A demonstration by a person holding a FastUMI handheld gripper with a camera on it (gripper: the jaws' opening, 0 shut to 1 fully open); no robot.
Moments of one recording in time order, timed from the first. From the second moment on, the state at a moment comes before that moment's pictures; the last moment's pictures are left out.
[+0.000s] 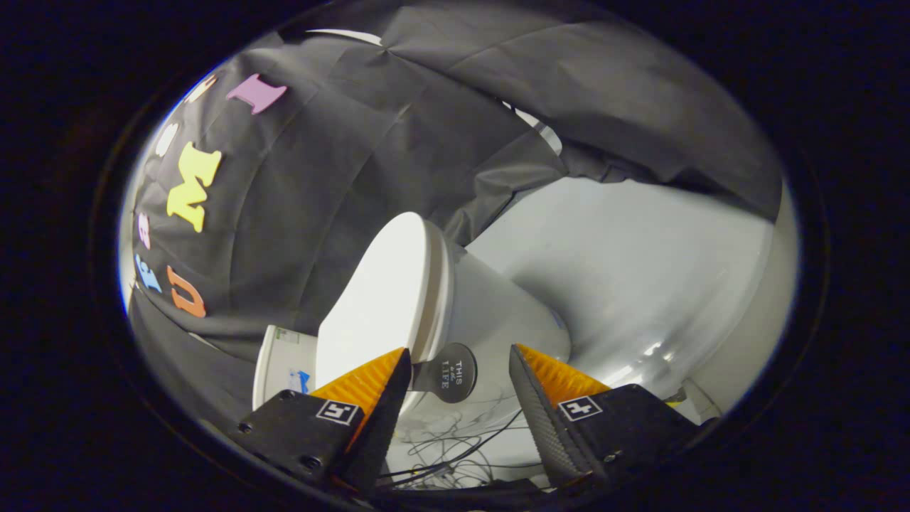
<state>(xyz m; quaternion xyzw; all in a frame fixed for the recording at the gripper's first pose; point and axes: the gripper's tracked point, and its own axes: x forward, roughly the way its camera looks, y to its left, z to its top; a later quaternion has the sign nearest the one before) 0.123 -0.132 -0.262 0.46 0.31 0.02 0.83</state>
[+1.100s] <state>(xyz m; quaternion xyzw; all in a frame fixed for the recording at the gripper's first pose) 0.129 -0.107 -0.254 0.54 0.29 0.08 0.78</state>
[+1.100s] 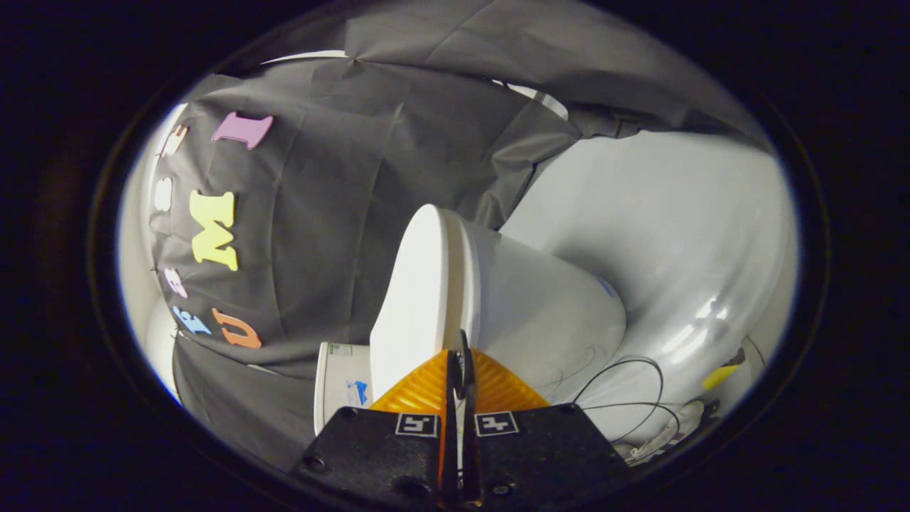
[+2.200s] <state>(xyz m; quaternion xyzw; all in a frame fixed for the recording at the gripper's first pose) 0.124 -0.093 -0.173 0.50 0.24 0.07 0.83</state>
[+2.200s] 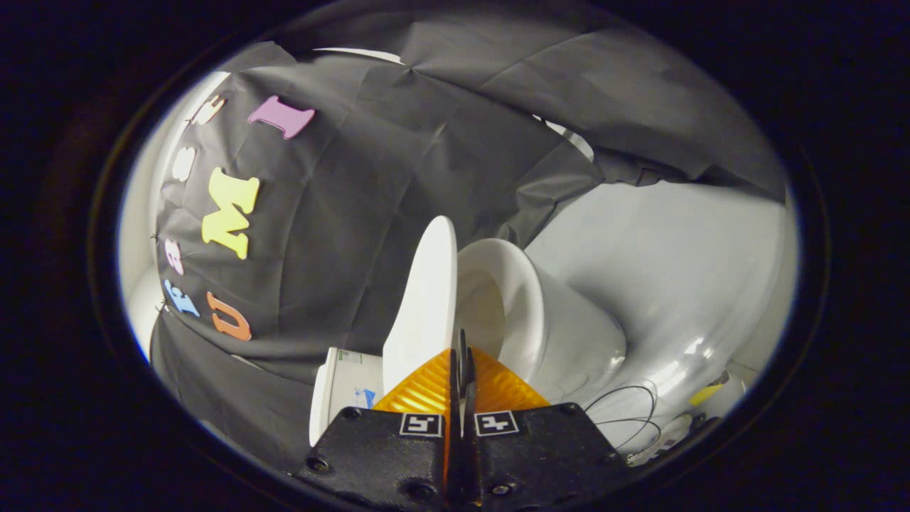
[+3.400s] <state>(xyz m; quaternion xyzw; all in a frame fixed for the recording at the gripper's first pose) 0.113 -0.027 -0.057 0.41 0.18 0.12 0.89</state>
